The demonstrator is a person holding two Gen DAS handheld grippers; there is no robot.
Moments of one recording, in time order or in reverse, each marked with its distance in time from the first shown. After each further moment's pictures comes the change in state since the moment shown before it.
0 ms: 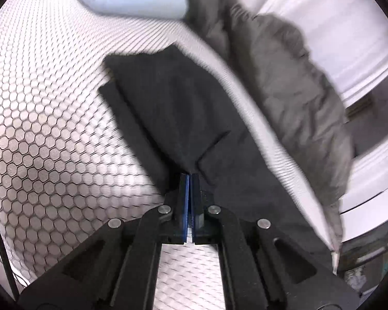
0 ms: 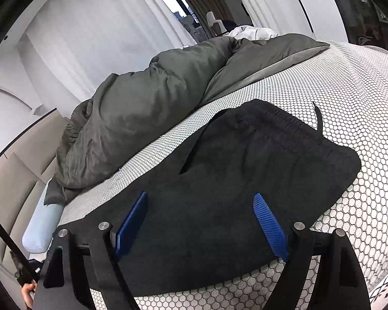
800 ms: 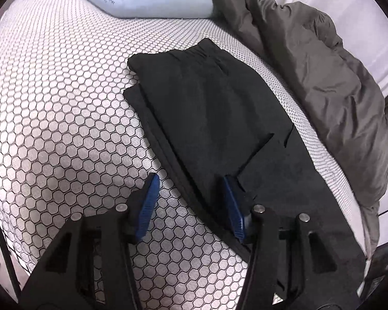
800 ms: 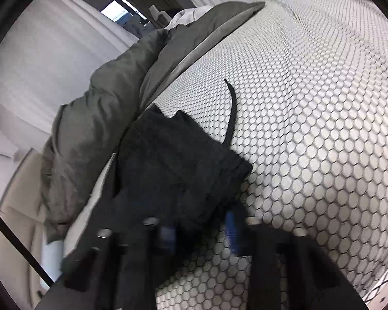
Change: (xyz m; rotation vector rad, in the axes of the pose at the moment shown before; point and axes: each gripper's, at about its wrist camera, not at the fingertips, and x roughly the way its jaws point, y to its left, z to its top) left arm 0.008 -0.018 0.007 0.051 -0.028 0.213; right arm 0.011 -0.132 0.030 0.307 0.068 -0.019
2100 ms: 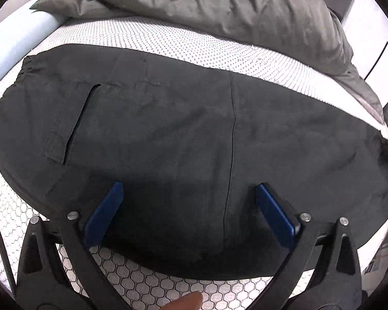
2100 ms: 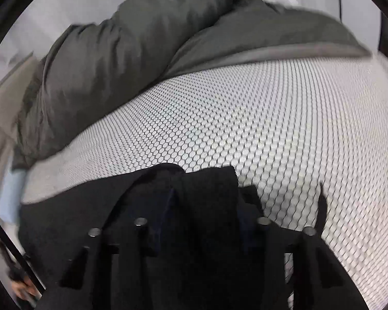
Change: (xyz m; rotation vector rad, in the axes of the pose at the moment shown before) left arm 0.016 -0.146 -0.101 0.648 0.160 -0.138; right arm 0.138 0.115 0.098 -0.563 0.234 -0.175
